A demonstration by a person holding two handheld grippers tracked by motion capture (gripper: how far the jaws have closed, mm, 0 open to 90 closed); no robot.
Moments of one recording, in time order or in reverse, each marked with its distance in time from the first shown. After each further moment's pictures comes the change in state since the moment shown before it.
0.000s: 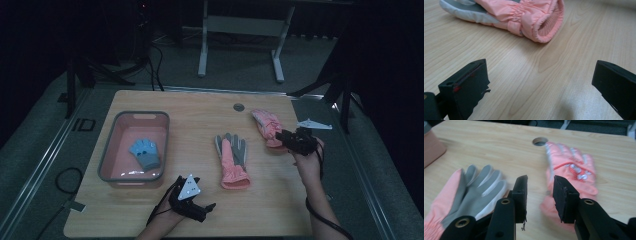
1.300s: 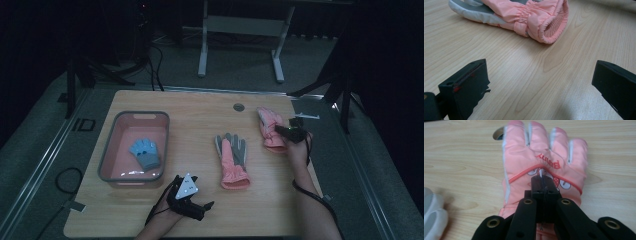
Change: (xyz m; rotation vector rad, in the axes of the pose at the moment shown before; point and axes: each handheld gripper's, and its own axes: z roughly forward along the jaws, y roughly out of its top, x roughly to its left) left arm 0.004 -0.001 -0.005 -0.013 0.016 -0.019; right arm -0.053 -0.005 0.083 0.090 -0.066 0.198
